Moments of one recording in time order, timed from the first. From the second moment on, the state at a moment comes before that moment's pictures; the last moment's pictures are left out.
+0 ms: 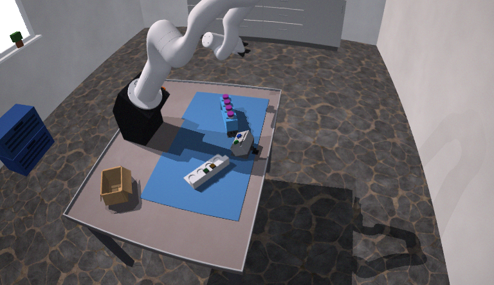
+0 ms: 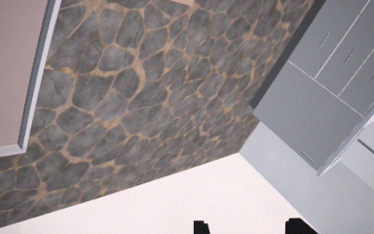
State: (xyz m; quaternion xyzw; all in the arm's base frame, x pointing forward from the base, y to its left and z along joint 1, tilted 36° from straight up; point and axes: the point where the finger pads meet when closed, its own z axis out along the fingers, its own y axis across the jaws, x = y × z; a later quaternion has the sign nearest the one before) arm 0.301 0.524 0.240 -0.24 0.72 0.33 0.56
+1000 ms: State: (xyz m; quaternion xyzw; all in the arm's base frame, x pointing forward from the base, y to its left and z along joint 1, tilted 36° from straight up) arm 0.317 0.507 0.239 -0.22 0.73 0.30 0.58
